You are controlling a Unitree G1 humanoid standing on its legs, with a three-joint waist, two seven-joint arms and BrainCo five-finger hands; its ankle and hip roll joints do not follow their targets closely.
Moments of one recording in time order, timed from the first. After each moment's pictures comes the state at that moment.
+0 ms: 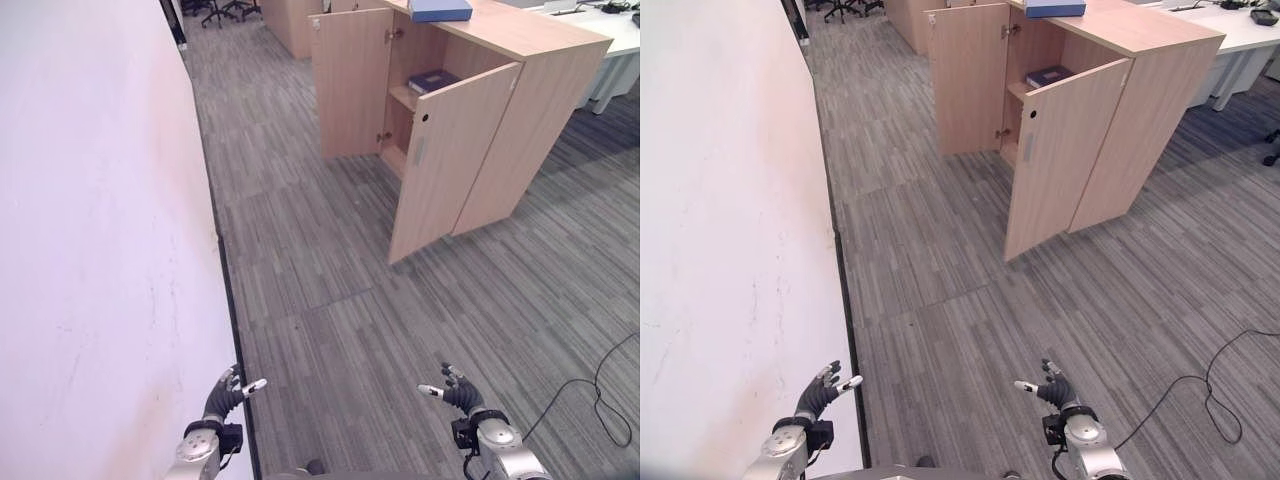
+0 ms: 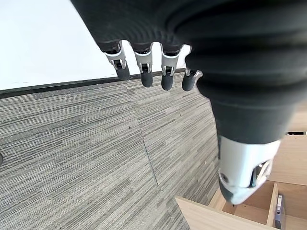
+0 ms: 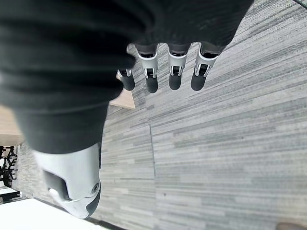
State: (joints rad) left arm 0.15 0.27 -0.11 0.60 -0.26 -0.07 0.04; right arm 0.07 -0.33 0.15 0.67 0.14 -0.02 -0.02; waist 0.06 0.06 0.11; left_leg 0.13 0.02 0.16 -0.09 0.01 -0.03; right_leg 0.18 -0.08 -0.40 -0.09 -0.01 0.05
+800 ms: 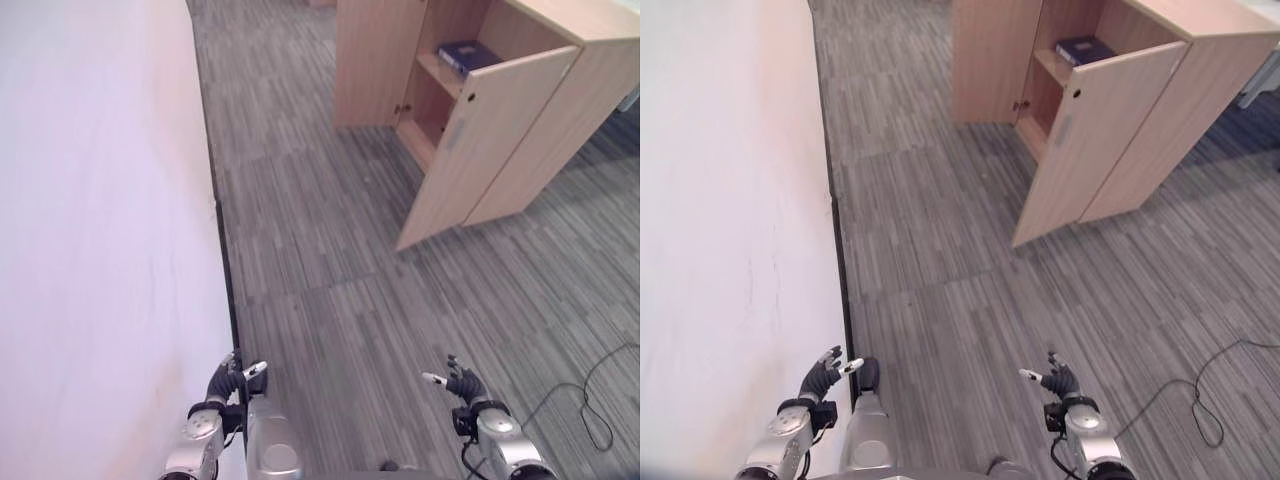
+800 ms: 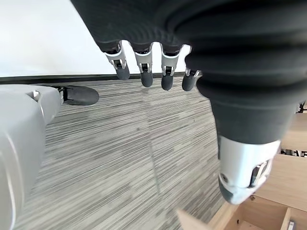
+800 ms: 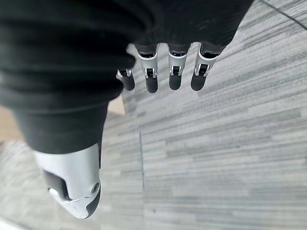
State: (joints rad) left arm 0.06 0.28 -0.11 0.67 -0.31 -0.07 0.06; right arm 0.03 -0.32 0.13 0.76 0.18 -0.01 -0.06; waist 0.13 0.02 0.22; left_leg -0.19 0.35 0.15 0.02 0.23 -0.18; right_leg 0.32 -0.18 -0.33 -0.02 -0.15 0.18
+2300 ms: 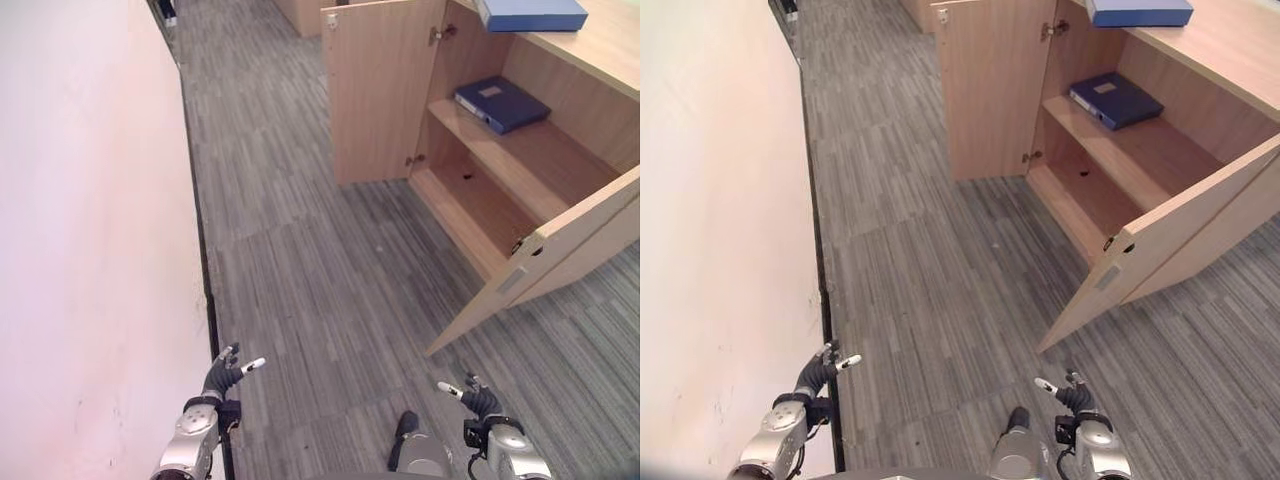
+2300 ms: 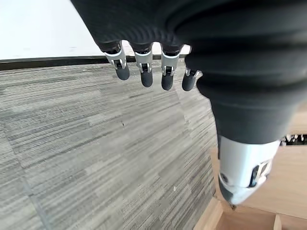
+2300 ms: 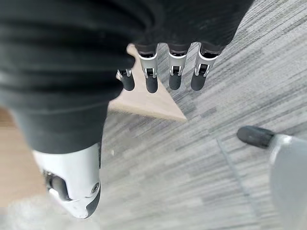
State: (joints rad) left arm 0.04 0.28 -0.11 0.63 -0.25 -0.05 0.03; right arm 0.06 -0.30 -0.05 0.80 0.26 -0.03 -0.07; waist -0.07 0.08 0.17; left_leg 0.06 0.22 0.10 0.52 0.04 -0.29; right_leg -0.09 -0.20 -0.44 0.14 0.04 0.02
